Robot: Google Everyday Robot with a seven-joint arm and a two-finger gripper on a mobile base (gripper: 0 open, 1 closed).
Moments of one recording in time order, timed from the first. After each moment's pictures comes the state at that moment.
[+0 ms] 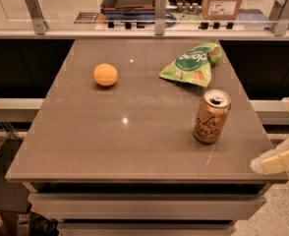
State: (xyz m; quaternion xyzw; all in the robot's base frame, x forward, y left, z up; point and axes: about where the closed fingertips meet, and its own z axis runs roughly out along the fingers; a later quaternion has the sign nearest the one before) arm 0.403 -0.251 0.895 -0.40 0.81 0.12 0.41
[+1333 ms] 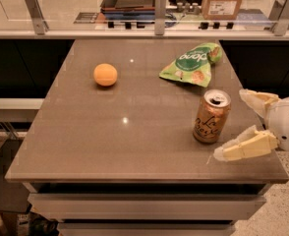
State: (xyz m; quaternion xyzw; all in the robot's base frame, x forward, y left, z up) arm 0.438 -0.183 0.887 -0.43 0.74 0.21 0.47
